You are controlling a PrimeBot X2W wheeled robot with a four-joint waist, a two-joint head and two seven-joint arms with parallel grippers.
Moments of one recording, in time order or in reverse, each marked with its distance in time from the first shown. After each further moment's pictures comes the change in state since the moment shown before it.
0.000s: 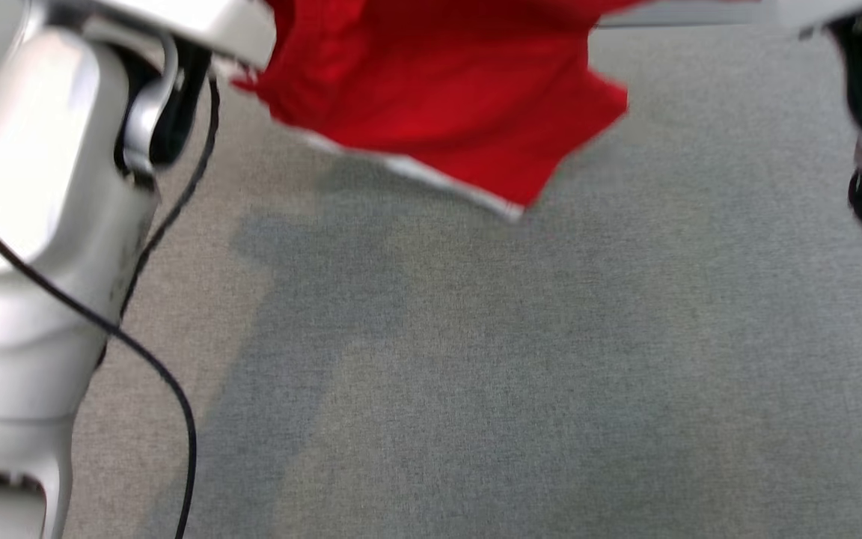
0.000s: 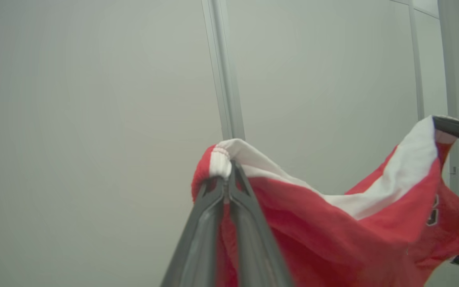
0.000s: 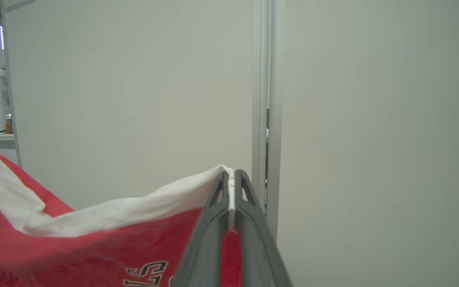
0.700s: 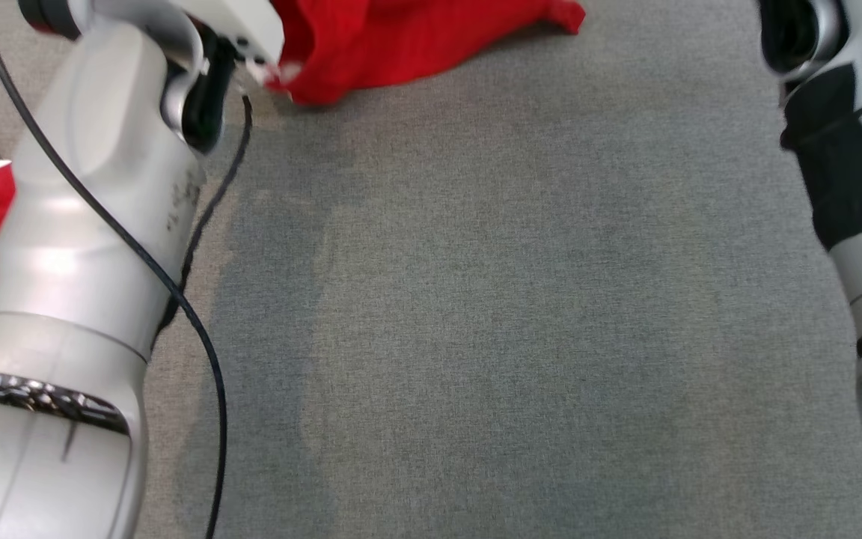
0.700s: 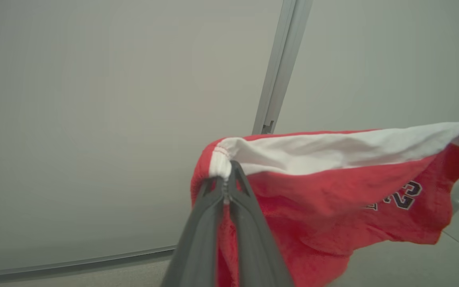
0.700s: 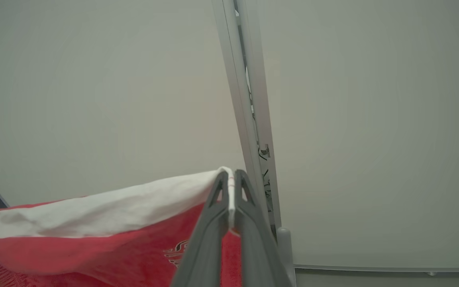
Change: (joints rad) left arm -0.202 -0.190 0.022 0.751 -0.145 -0.156 -0.111; right arm -0.345 0.087 0.110 0.783 0.127 0.000 -0.219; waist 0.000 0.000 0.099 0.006
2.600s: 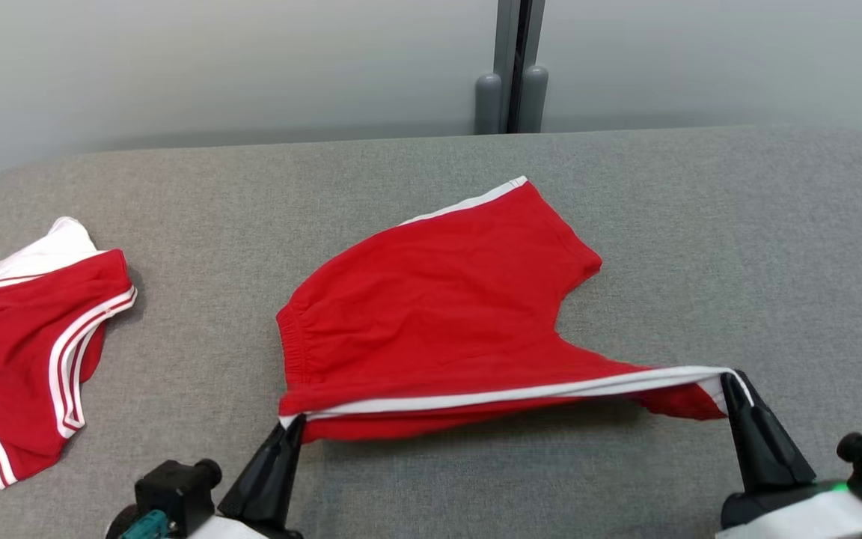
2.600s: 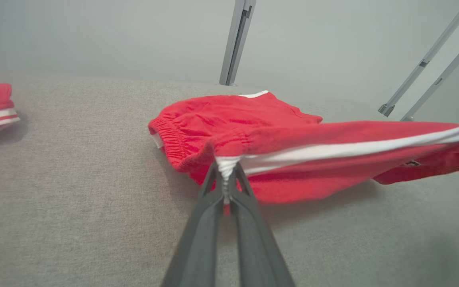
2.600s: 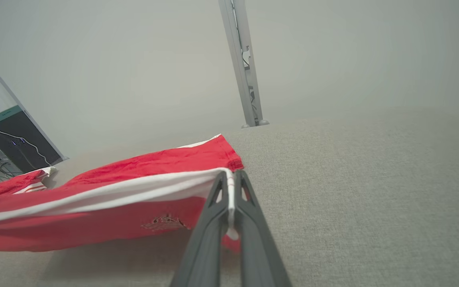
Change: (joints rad) left arm 1.411 0.164 0.102 -1.153 0.153 0.221 0.220; right arm 1.539 0.008 -0.230 -1.161 -0.132 0.001 0.118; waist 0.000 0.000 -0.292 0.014
